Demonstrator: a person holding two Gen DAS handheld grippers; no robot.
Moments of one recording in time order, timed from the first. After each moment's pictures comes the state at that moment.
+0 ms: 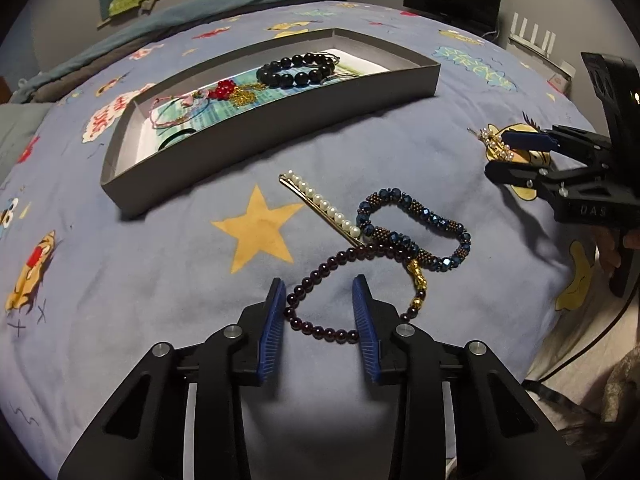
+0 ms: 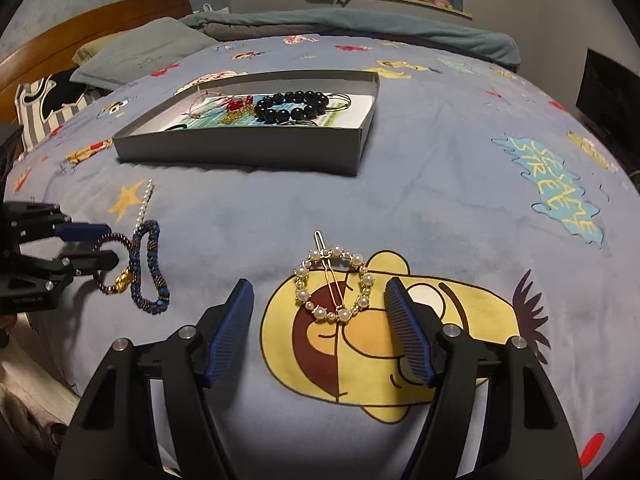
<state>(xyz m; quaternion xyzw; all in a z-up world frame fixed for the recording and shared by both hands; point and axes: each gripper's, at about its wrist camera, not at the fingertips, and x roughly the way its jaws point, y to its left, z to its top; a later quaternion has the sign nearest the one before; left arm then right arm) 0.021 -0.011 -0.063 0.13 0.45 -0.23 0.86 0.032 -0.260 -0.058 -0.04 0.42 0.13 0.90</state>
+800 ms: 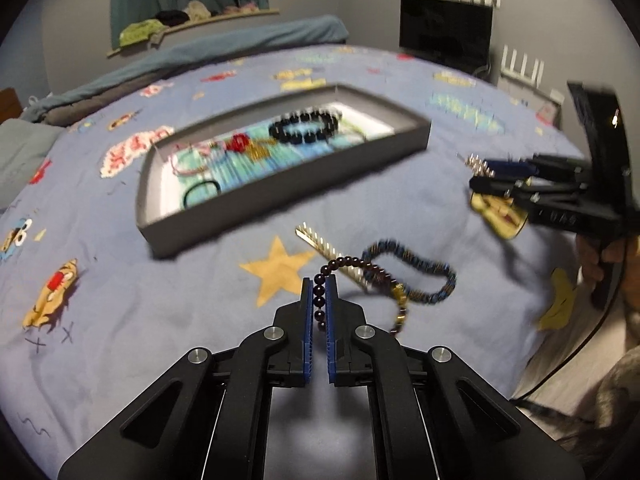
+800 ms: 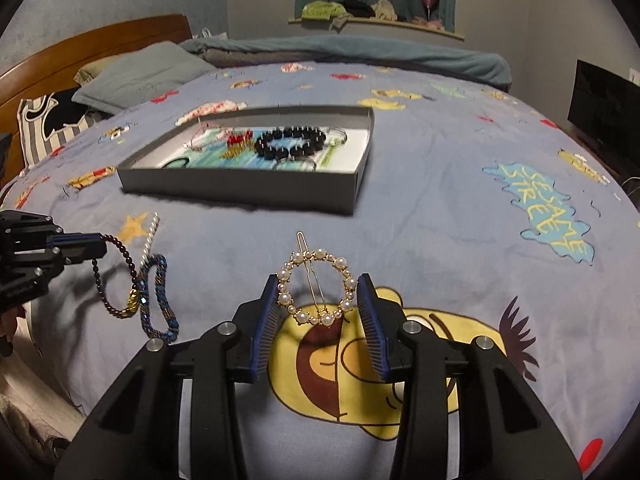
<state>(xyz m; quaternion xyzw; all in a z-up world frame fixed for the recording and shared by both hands) 0.009 0.005 -0.030 0.10 0.37 -0.24 0.89 0.026 -0.257 -0.037 -0.04 0.35 0.13 0.93</state>
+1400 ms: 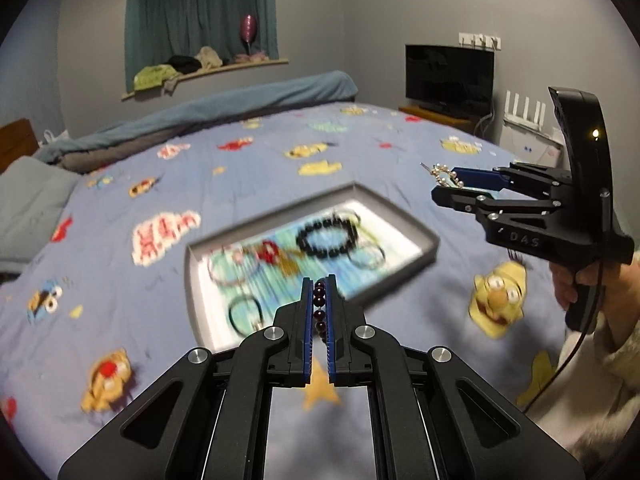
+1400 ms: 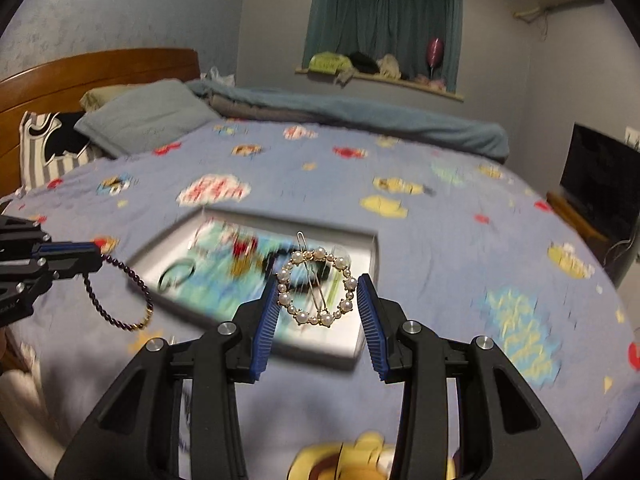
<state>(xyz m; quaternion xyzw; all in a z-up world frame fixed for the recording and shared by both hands) 0.042 0.003 0.062 0.10 0.29 -0.23 0.92 0.082 -0.218 0.055 -0.08 0.26 0.11 0.96</state>
